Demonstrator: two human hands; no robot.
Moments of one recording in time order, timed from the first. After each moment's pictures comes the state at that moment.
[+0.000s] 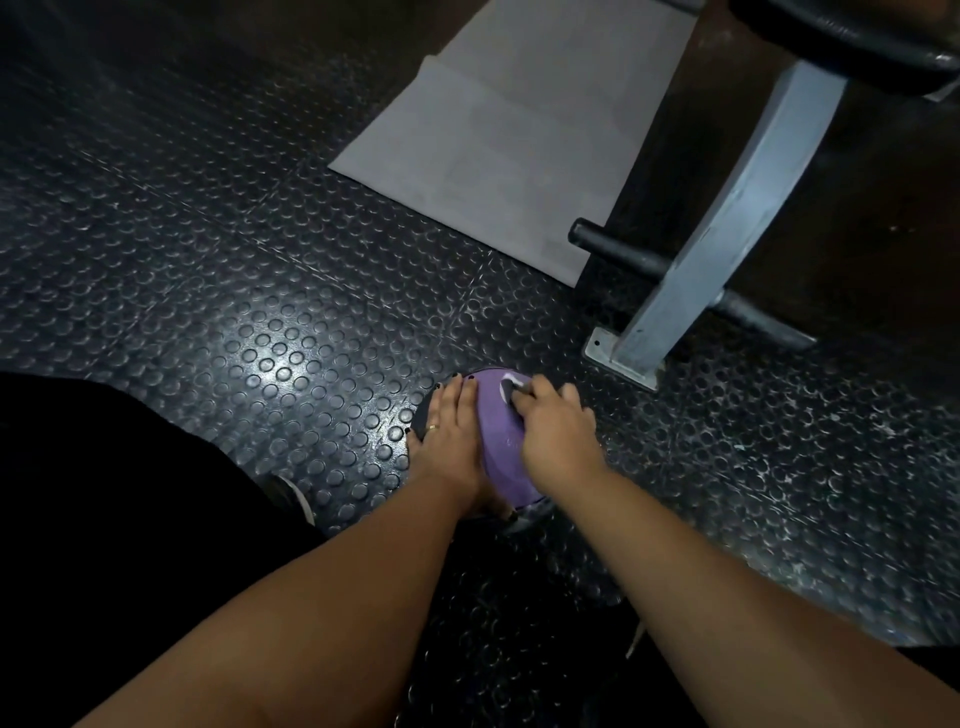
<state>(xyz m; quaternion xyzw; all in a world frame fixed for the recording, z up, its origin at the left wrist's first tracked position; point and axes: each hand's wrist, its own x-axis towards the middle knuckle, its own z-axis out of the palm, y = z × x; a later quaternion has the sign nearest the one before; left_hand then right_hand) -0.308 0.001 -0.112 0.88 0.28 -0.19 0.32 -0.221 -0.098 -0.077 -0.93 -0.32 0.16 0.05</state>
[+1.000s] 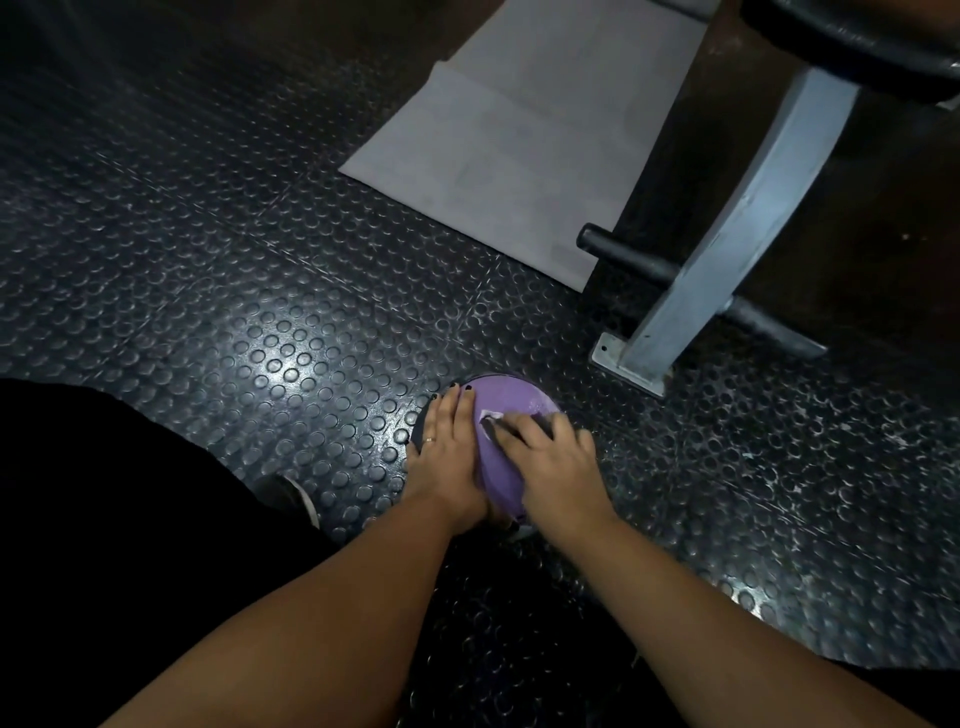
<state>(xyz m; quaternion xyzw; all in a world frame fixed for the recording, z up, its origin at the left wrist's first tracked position) -0.325 0.002 -0.121 0.89 0.28 -0.15 0.32 -0.248 -0.122 -0.088 -0.89 -0.46 0.06 0.02</state>
